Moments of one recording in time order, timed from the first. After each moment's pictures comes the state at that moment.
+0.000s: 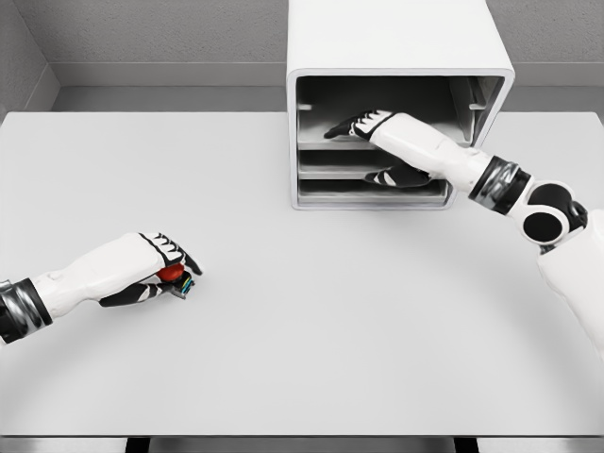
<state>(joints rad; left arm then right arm) 0.03 0.55 0.00 -1.76 -0.48 -0.61 -0.61 -0.59 -0.46 0.46 -1.29 0.40 -0.61 0.31</state>
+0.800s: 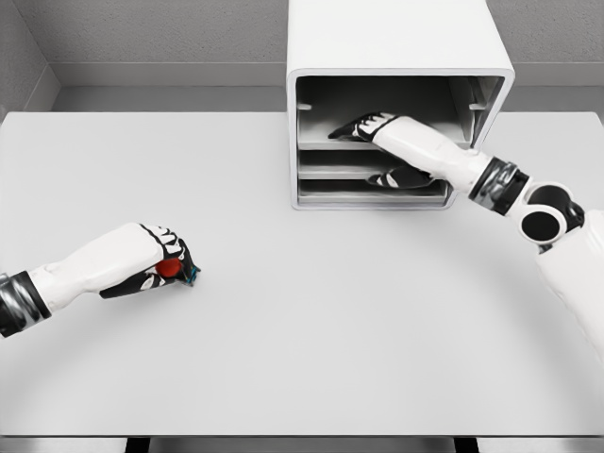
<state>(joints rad) 0.01 0.54 0.01 -1.79 -0.46 -0.61 -0.61 -0.59 -0.46 0.46 -1.26 0.40 -0.61 0.31</state>
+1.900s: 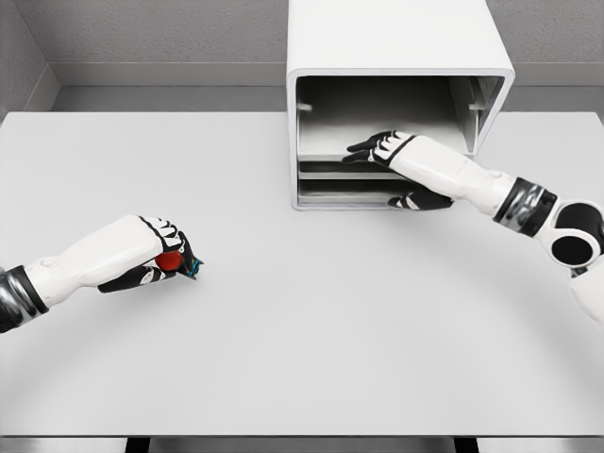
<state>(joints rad) 0.00 0.54 0.02 -1.80 -0.43 -0.61 -0.61 -0.49 -0.58 0.46 -1.42 0.40 -0.61 0.31</state>
